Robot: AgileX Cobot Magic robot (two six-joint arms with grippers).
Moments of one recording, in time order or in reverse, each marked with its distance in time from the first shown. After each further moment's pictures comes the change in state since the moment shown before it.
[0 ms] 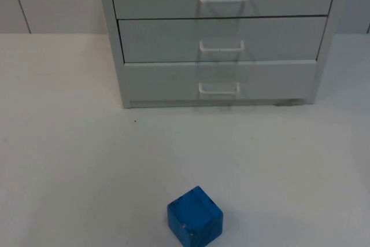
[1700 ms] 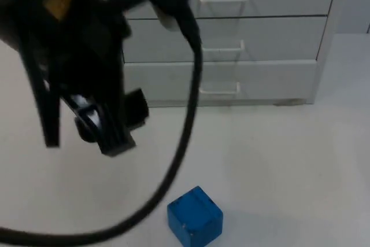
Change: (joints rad) right arm 0.000 0.018 0.000 0.000 -0.006 0.000; left arm -0.924 0.697 -0.316 0.609 -0.197 -0.020
